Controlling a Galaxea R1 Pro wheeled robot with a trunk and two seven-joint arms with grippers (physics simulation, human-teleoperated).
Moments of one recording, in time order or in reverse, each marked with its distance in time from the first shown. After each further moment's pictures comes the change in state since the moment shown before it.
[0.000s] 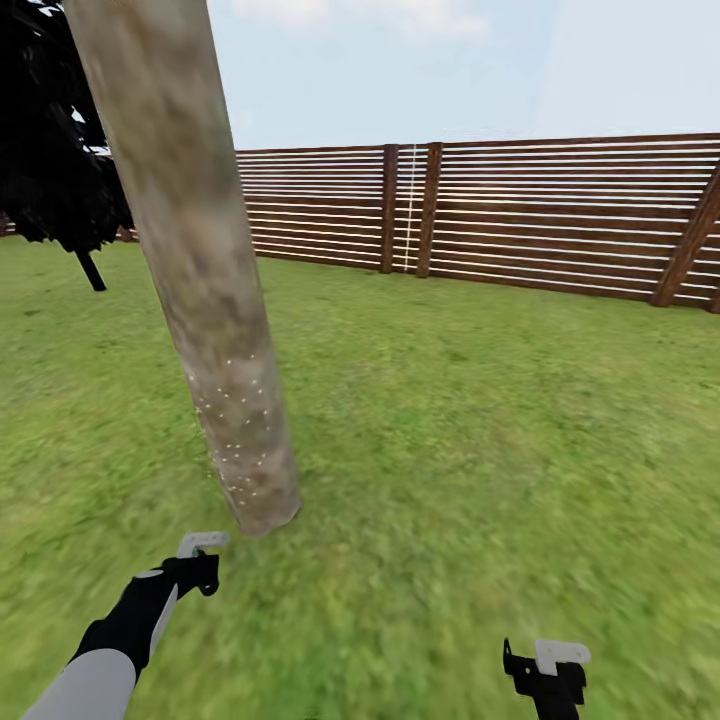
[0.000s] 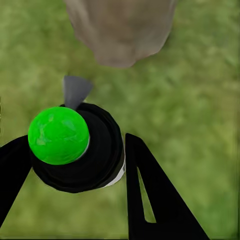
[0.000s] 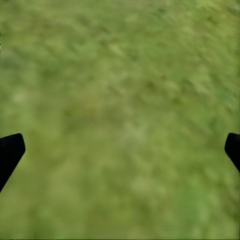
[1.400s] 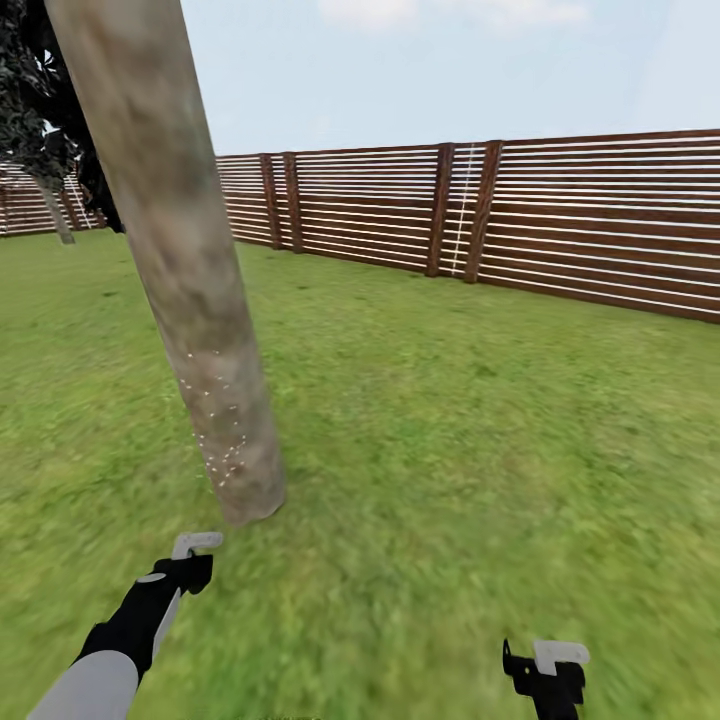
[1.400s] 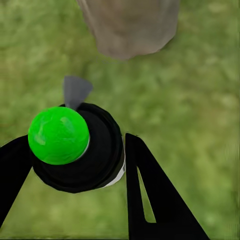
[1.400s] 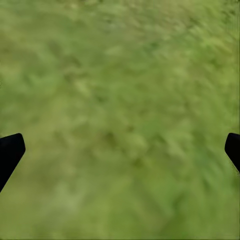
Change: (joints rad) left arm 0.000 -0.006 0.006 0.023 0.000 -0.059 0.129; right arm 0.000 0.001 0.001 0.000 0.003 0.000 0.002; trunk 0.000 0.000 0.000
